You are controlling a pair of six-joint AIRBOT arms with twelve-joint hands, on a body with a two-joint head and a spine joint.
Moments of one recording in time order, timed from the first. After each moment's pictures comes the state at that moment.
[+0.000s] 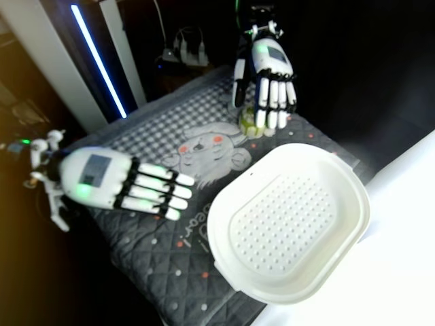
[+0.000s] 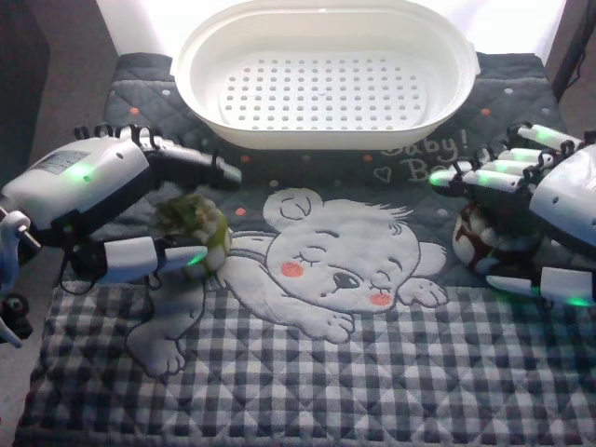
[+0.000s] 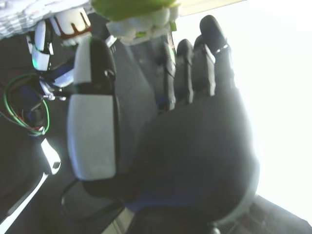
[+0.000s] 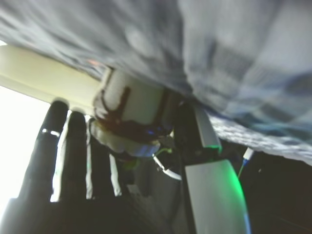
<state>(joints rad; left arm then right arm) 0.79 -1.00 1.10 -0.13 -0.90 0.95 -0.69 -1.02 1.10 0.10 0.90 -0.99</state>
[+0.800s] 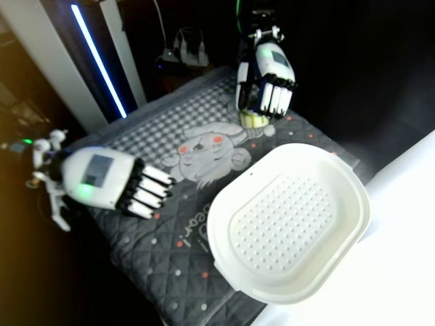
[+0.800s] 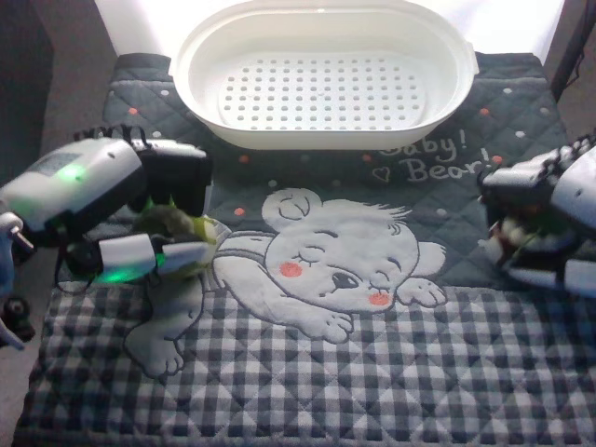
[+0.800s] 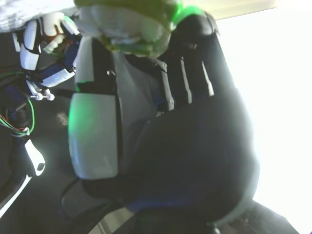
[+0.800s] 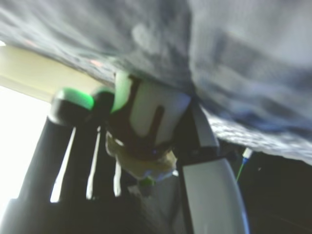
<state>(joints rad) 0.80 -1.01 1.11 -0.14 -0.96 0.92 -0.69 -0.95 1.07 0.09 0.92 -0.99</state>
